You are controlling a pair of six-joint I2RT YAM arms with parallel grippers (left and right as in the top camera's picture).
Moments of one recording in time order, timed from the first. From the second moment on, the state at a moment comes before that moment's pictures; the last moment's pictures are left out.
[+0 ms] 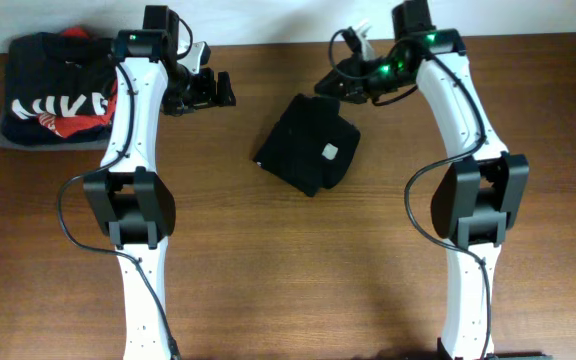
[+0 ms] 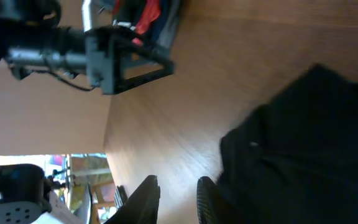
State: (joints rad) left arm -0.06 2.57 2.61 -1.37 0.35 -0.05; right arm 0.09 2.40 2.29 -1.10 -1.06 0.06
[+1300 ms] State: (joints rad) left arm -0.13 2.61 2.62 -1.34 0.40 0.05; right arm 0.08 2.55 2.64 -1.27 -1.10 0.08
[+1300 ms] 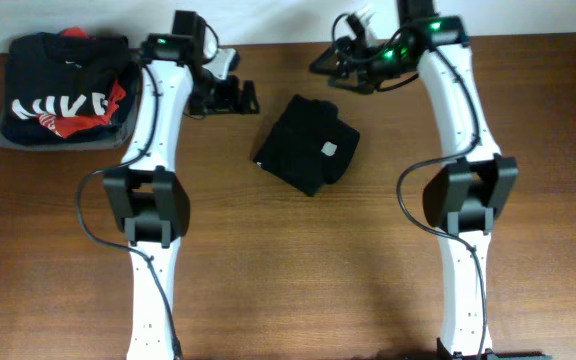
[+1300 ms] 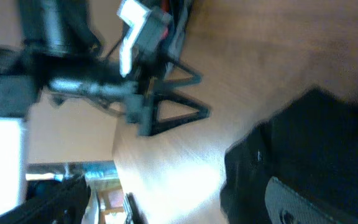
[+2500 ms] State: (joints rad) left arm -0.24 2.79 2.63 -1.31 0.86 0.33; right arm 0.02 2.51 2.66 -1.63 -0.96 -0.19
